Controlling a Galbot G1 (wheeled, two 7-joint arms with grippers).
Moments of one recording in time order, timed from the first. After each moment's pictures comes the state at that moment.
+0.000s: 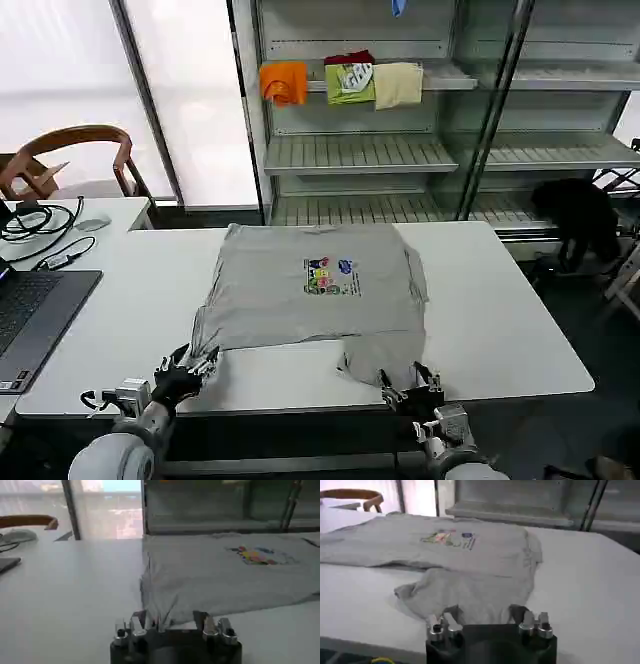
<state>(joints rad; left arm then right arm) 1.37 -1.33 -0.67 -1.99 -0.22 0.57 0.14 -1.47 1.45 0.41 2.13 -0.02 -0.57 -0.05</state>
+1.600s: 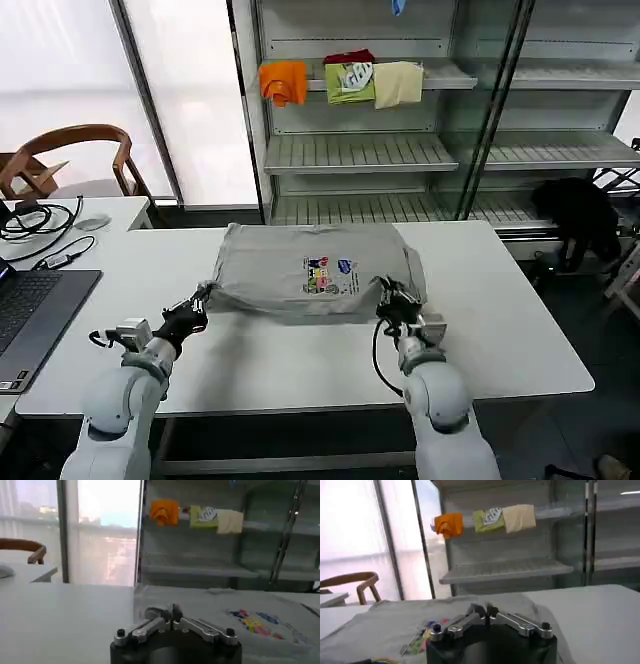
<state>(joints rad) 1.03 -1.33 -0.64 -1.79 -0.31 0.54 0.17 -0.93 1.59 0.41 1.74 0.11 -0.43 0.01</state>
